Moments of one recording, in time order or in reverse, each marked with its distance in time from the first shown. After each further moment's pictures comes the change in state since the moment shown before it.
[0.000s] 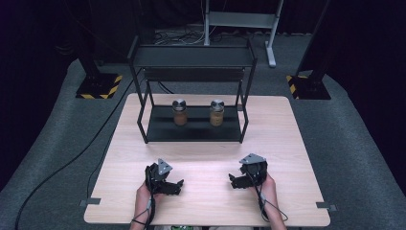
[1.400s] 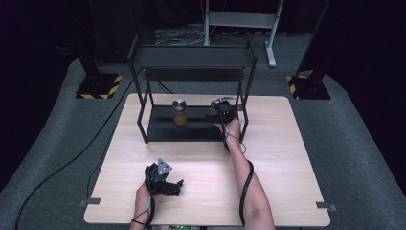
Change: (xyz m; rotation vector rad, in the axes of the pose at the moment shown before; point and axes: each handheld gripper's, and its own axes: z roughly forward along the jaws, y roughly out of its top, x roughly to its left) left arm -0.001 -0.001 -0.001 -0.002 0.003 -0.001; right arm -0.039 0.174 0.153 -0.107 -0.063 0.178
